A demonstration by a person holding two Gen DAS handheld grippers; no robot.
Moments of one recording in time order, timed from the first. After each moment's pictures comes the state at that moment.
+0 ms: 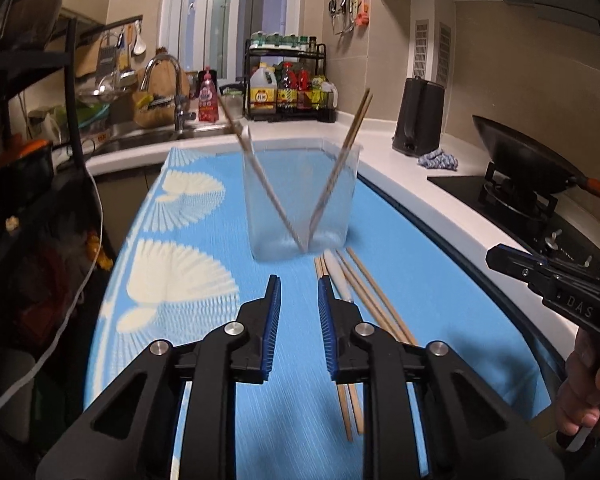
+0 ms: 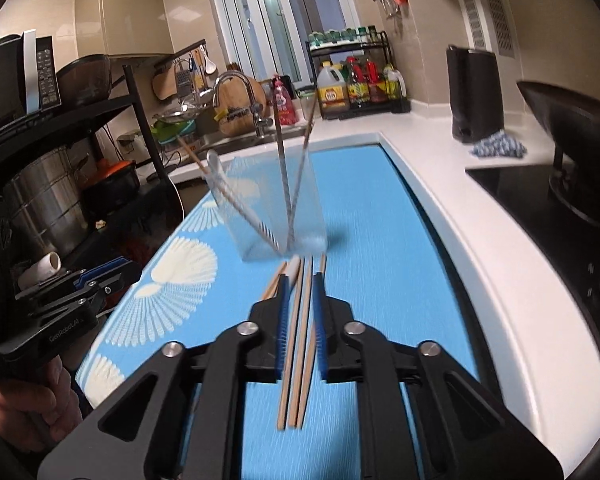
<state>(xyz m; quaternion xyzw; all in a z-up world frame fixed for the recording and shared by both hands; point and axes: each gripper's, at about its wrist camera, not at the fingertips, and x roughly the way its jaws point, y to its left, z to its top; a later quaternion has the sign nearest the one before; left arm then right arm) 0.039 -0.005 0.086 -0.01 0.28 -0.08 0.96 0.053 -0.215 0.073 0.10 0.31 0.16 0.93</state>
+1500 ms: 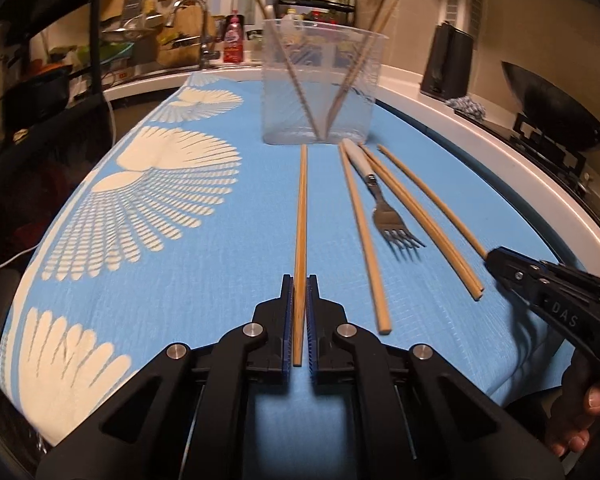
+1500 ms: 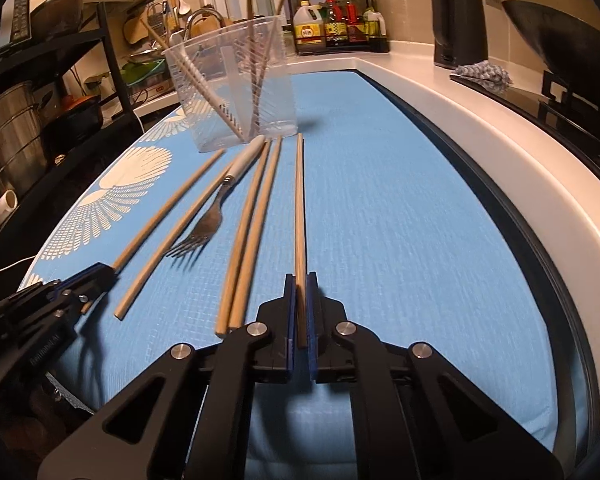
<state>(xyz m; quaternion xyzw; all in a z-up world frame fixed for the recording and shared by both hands) 0.011 -0.017 -0.010 -0.04 0.34 -0.03 0.94 0.039 -0.204 -0.018 0.06 0.38 0.10 0.92</state>
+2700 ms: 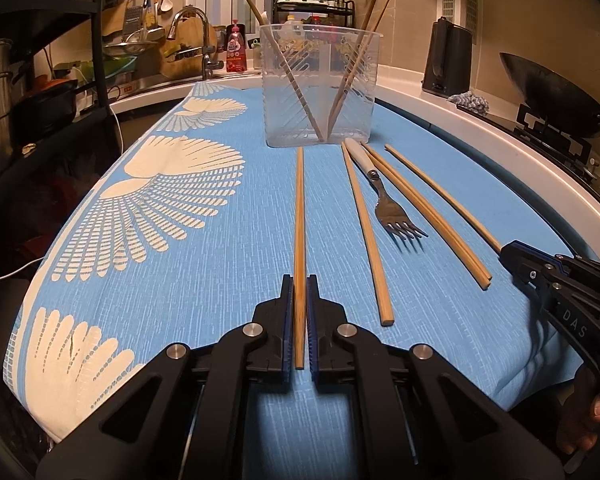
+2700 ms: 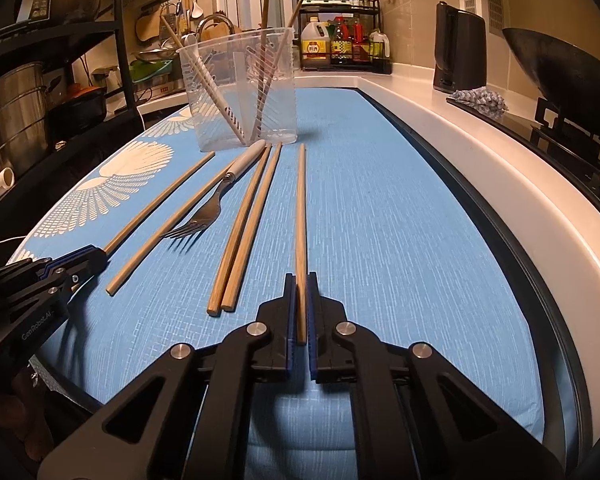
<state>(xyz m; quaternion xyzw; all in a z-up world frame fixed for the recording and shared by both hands) 0.009 -0.025 -0.014 0.00 0.32 -0.01 0.95 0.026 -0.199 -0.021 0.01 0.34 0.10 0.93</state>
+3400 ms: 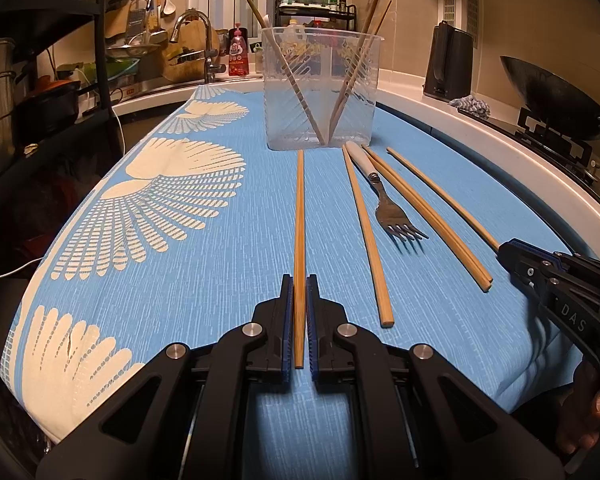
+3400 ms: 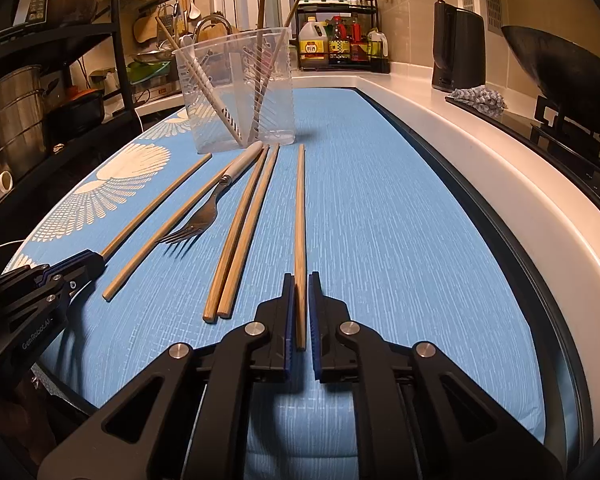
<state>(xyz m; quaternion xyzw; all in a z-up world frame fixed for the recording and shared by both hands) 0.007 -0.027 -0.015 0.00 0.32 -0.01 0.95 0.029 -0.197 -0.022 0.02 0.34 0.10 0.93</state>
